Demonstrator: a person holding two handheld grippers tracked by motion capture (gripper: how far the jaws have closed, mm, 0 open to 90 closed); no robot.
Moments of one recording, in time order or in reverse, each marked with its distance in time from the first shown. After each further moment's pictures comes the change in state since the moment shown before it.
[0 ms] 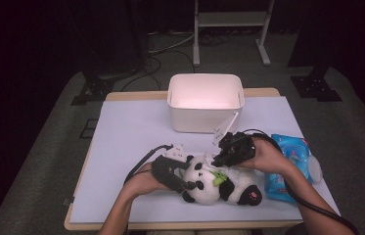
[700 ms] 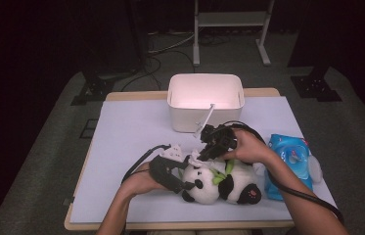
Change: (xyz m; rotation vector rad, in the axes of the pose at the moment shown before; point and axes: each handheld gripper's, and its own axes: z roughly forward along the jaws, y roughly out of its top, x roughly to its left) left arm 0.002 -0.004 -0.004 -0.004 -0.005 0.014; right arm -0.015 0.043 0.021 0.076 0.029 0.006
